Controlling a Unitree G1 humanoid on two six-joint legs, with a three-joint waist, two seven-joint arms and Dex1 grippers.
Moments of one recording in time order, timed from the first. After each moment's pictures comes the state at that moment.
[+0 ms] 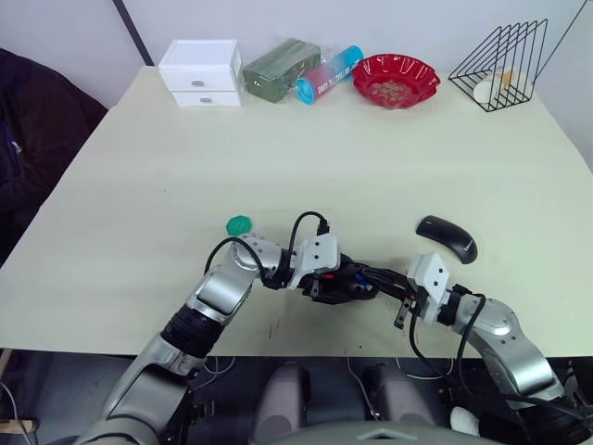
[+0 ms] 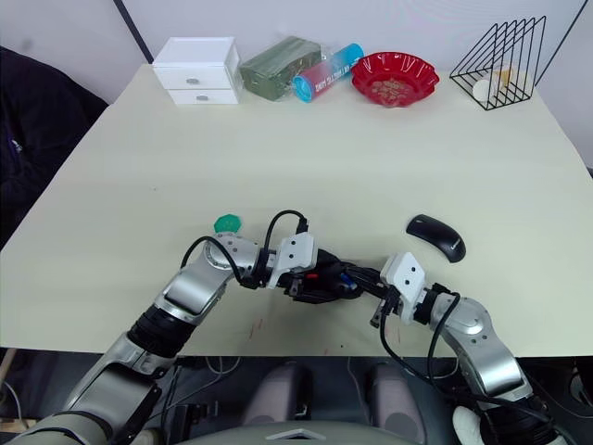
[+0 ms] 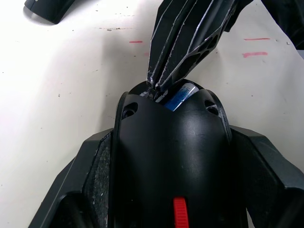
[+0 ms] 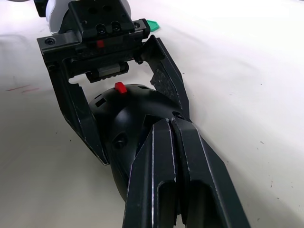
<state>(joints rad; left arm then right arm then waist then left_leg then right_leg) -0.48 0.51 -0.44 -0.02 -0.08 0.29 -1.18 0.03 -0.46 0.22 -0.28 0.27 0.11 0.74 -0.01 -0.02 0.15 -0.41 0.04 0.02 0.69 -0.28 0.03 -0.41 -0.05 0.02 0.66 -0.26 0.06</state>
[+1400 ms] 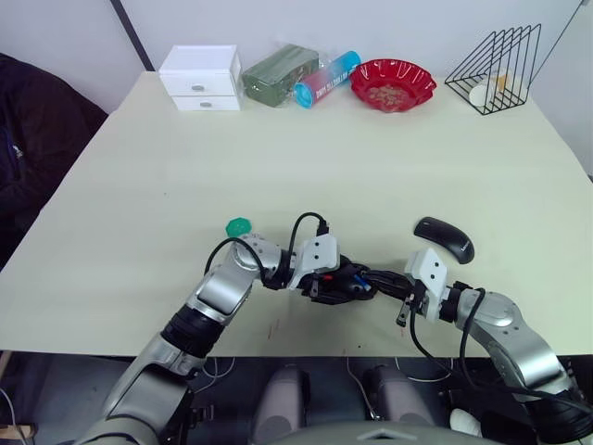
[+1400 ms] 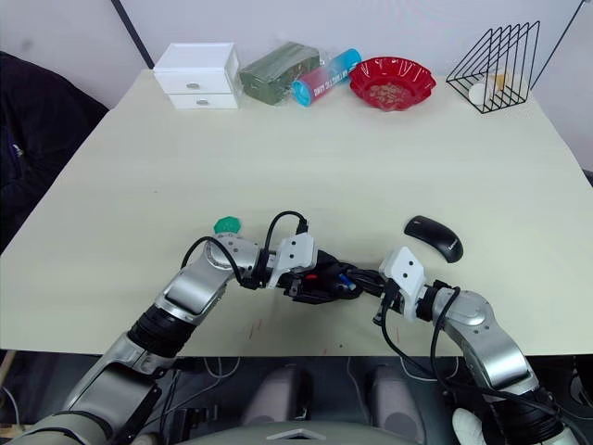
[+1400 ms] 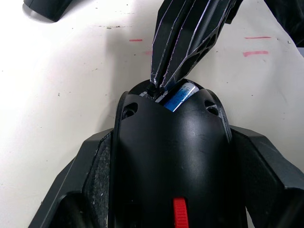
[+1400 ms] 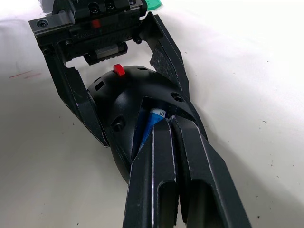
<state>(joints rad) -0.48 0.52 -0.44 -0.02 -0.08 0.30 -1.18 -0.01 -0.51 0.22 -0.33 0.28 0.31 0.75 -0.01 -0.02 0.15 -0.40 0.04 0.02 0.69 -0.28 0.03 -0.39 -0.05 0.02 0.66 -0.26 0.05</state>
